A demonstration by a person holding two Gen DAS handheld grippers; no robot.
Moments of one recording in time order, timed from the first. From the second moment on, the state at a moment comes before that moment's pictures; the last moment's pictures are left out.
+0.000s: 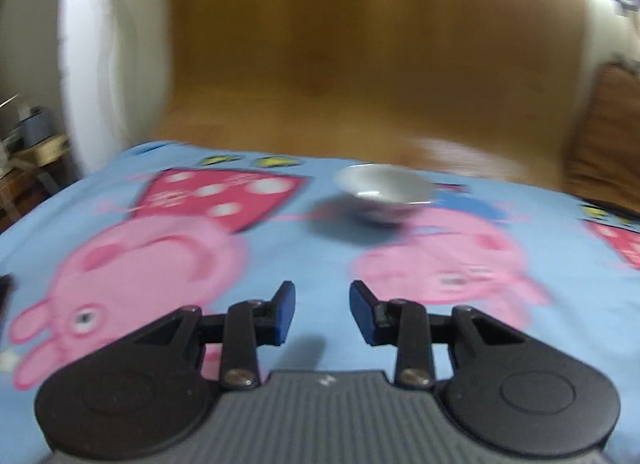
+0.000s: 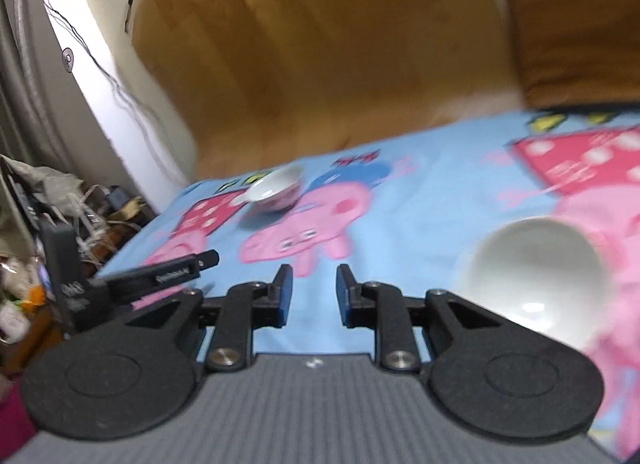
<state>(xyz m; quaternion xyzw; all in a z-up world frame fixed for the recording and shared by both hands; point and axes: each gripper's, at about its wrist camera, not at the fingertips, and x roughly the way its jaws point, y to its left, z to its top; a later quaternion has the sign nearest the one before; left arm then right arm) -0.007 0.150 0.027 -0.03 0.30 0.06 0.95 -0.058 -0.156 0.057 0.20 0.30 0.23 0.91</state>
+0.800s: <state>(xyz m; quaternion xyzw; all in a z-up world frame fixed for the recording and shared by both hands) -0.028 0.186 0.024 -0.08 0.22 0.07 0.97 0.148 -0.033 0.058 0.19 0.41 0.14 0.88</state>
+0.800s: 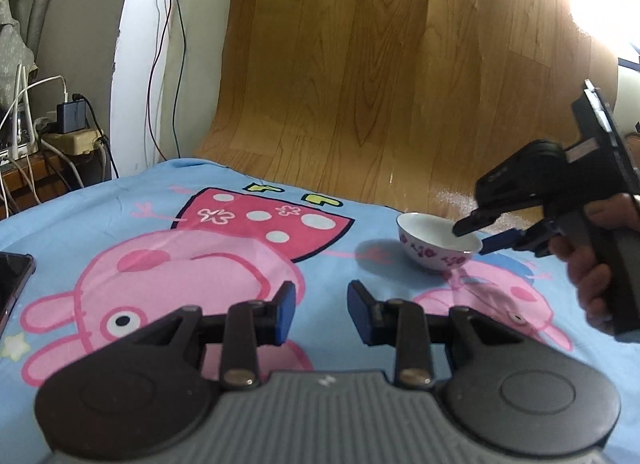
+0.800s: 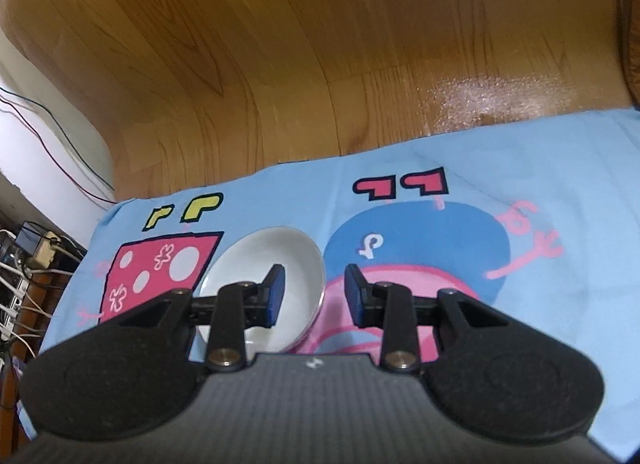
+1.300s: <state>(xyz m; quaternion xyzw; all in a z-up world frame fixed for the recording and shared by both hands) -0.028 0.194 0.025 -0.11 0.22 0.07 0.97 0.135 -0.051 0.060 0.24 0.44 0.16 0.85</state>
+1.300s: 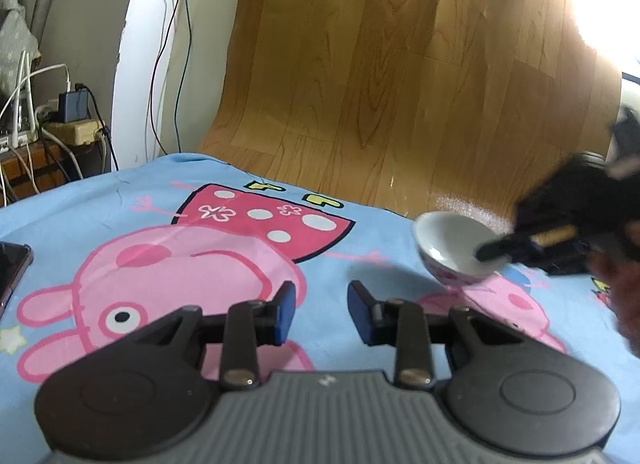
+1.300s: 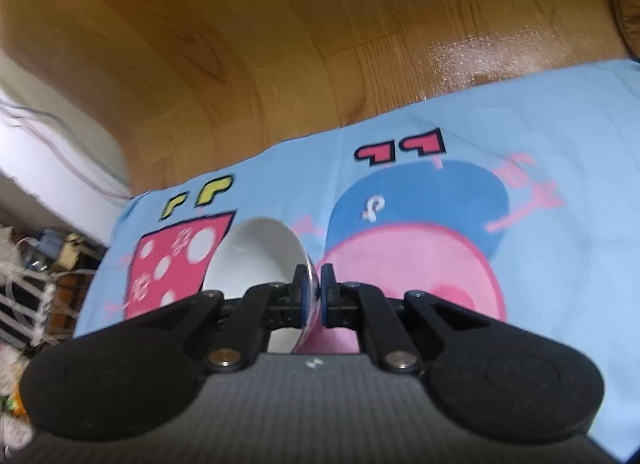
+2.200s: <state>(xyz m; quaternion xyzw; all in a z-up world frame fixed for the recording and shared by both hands) -0.056 0.124 0.036 -0.11 0.37 -0.08 0.92 -0.022 -0.110 0.051 0.17 0.39 0.24 0.87</state>
